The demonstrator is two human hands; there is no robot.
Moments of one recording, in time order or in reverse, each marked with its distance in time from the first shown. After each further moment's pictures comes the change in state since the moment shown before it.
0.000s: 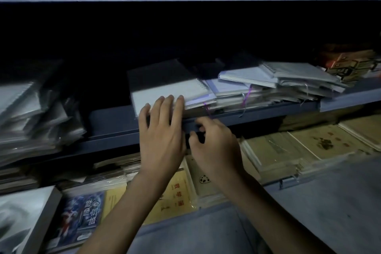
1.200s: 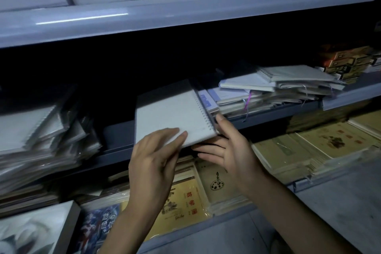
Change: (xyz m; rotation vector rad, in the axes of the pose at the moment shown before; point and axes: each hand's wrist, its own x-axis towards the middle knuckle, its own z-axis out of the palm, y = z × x) left_hand -0.044 -0.032 -0.034 -0.481 0.088 0.035; right_hand -0.004 0.008 -0.027 1.301 -0.317 0.485
